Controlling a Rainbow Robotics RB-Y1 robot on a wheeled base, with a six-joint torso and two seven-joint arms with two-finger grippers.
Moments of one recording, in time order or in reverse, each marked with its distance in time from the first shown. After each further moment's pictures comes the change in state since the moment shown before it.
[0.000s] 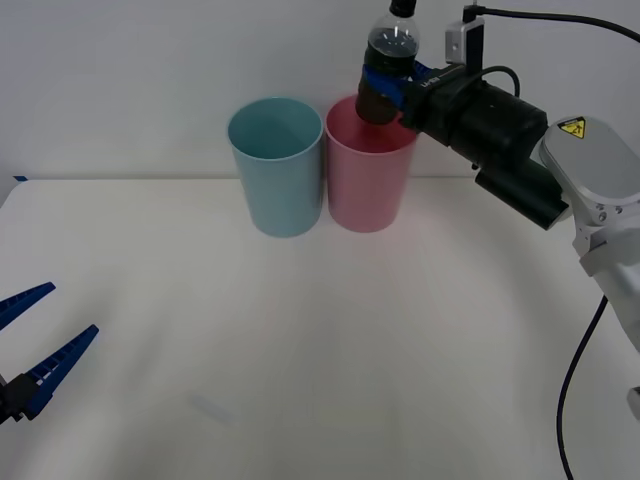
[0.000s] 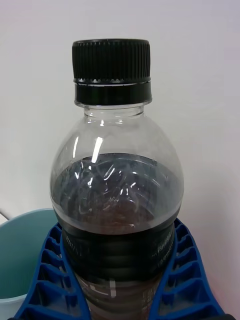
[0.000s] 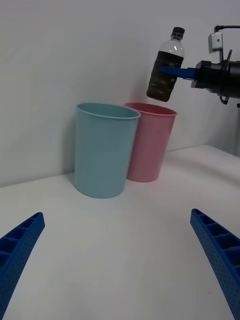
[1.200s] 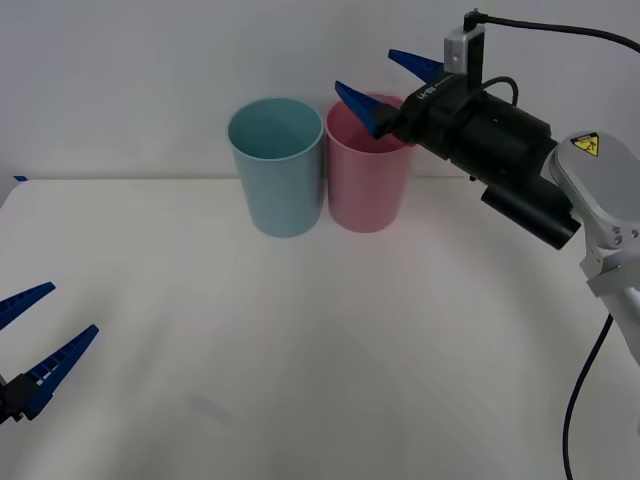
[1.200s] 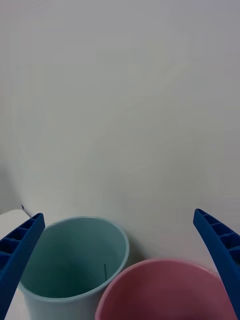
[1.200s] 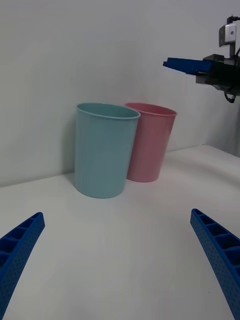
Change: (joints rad) right arm 0.110 -0.009 -0.011 -0.180 -0.057 -0.061 0.040; left arm 0.000 0.000 0.000 0.000 0.000 0.000 0.000
